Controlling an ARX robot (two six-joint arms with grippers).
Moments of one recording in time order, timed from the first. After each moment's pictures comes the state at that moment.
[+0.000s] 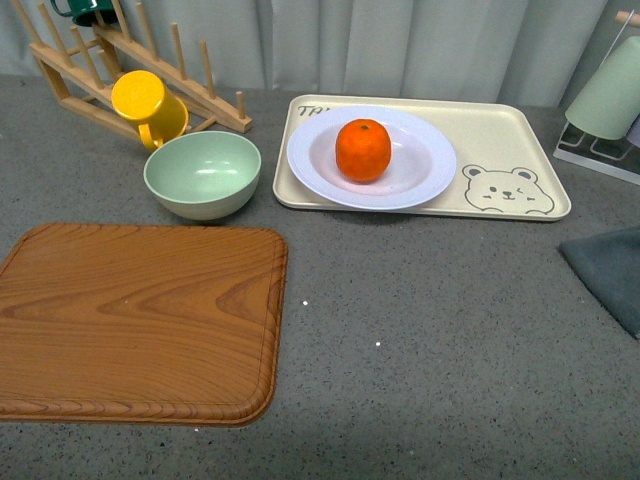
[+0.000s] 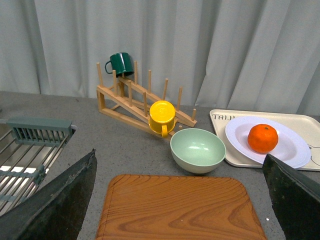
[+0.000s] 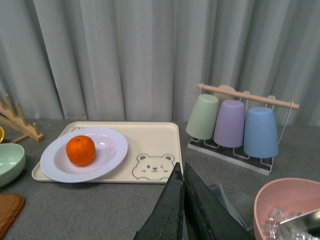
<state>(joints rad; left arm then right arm) 0.00 0.00 0.02 0.00 0.00 0.00 0.00 0.15 0.01 0.15 0.00 -0.01</state>
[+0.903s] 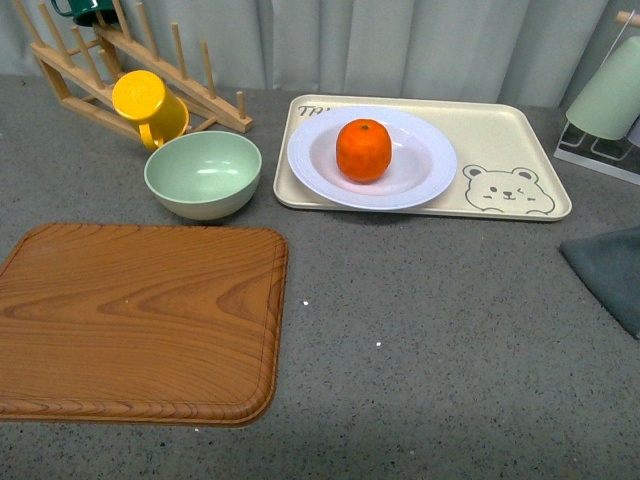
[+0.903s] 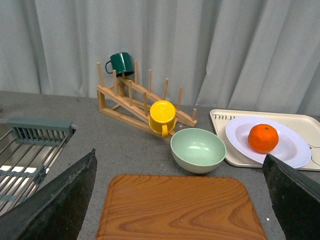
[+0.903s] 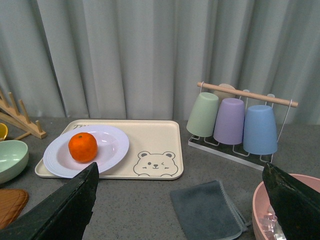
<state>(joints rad) 0.00 0.00 0.02 0.00 0.00 0.00 0.00 0.00 0.01 0.00 0.00 -0.01</state>
